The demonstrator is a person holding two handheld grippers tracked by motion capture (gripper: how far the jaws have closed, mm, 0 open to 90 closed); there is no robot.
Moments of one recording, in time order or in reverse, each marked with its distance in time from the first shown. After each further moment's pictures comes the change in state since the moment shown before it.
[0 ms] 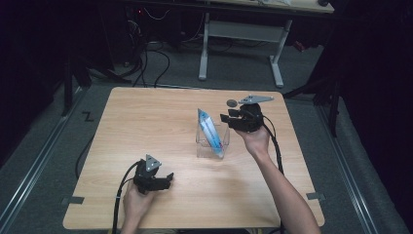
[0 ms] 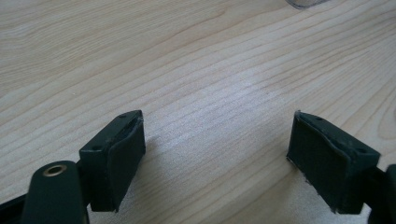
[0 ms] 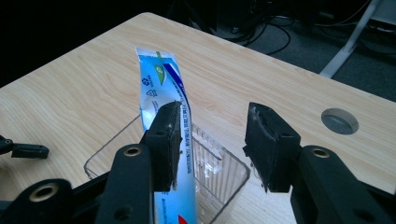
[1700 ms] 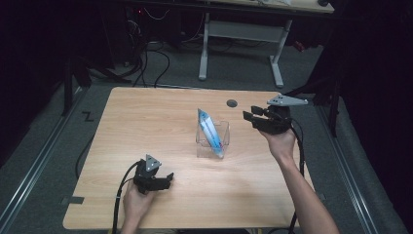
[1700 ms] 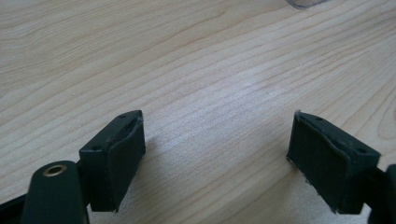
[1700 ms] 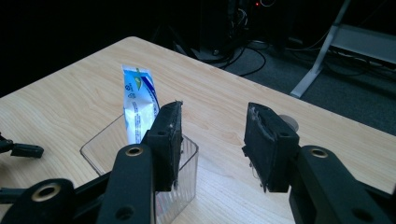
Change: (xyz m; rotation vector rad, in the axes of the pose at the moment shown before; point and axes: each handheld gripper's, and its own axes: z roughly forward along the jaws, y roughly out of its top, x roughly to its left) left arm 0.000 0.000 0.000 0.000 0.000 -0.001; right arm -0.021 -0.007 -0.071 -0.098 -0.061 -0.013
